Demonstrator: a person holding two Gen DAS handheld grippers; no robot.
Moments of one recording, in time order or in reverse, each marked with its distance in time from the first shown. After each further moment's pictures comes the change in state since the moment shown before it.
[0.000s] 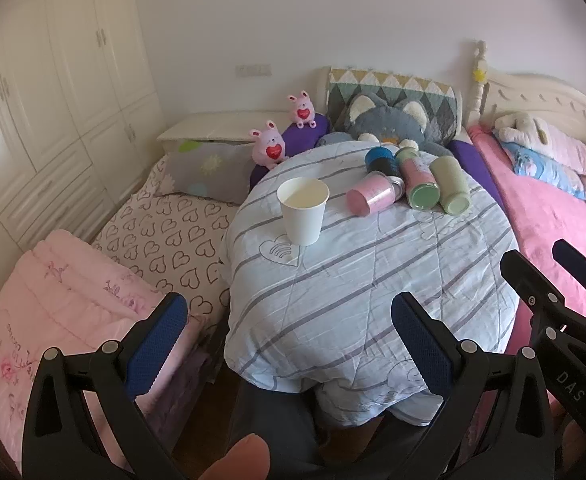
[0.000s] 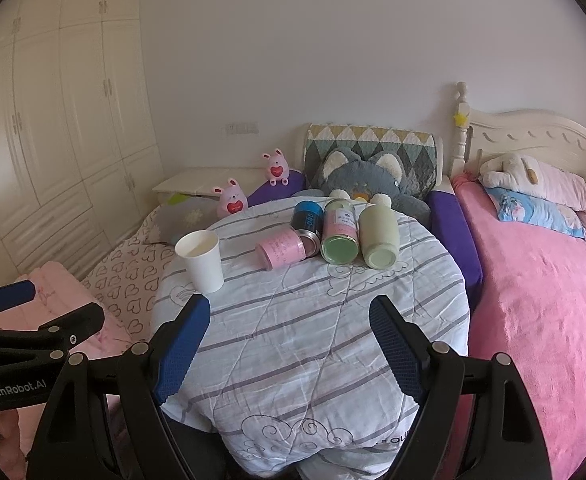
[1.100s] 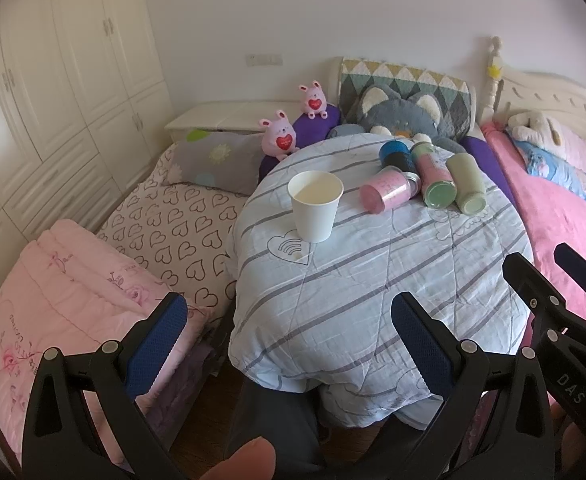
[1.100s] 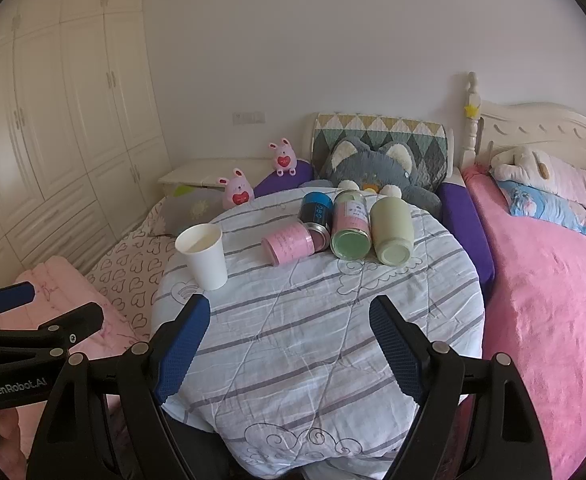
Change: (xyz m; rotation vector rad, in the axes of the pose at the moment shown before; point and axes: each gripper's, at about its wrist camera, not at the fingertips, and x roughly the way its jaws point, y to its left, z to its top) left arm 0.020 0.002 0.003 -0.026 0.033 0.032; right arm 0.028 0.000 0.005 -0.003 0.039 0.028
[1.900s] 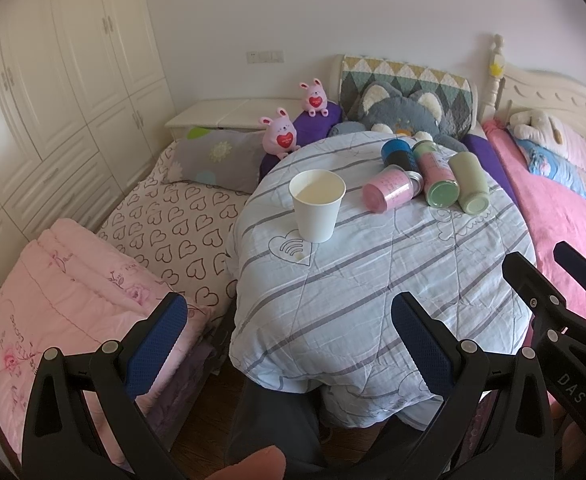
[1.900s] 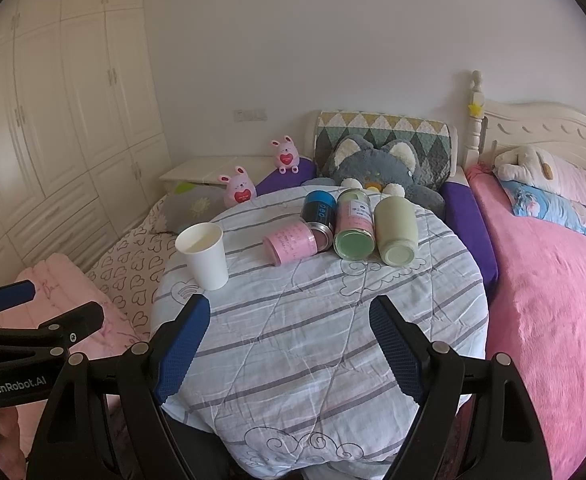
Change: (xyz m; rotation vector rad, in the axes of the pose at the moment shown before) left arm 0.001 0.000 0.002 0.003 0.001 -0.001; right arm 0.006 0.001 0.000 -0.005 0.005 0.007
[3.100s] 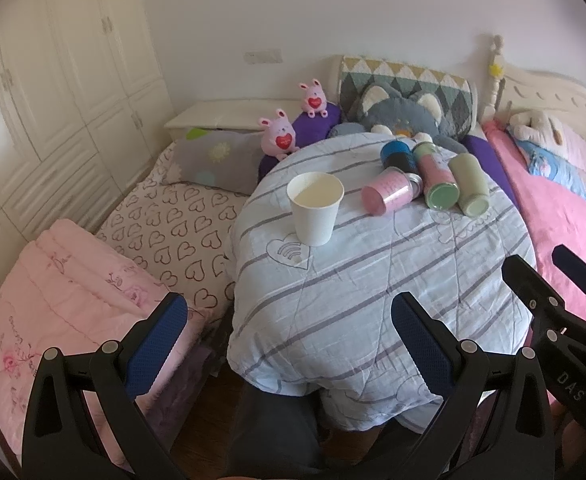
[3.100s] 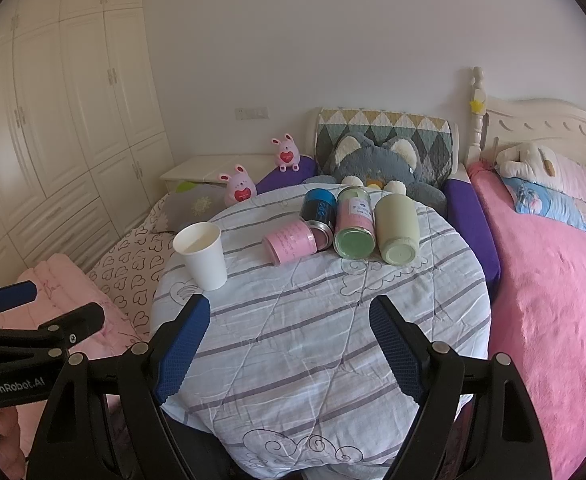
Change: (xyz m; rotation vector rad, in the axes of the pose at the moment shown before) left arm 0.007 0.004 0.000 -0.010 -0.002 -0.002; right arm 0.005 -0.002 0.002 0.003 0.007 0.003
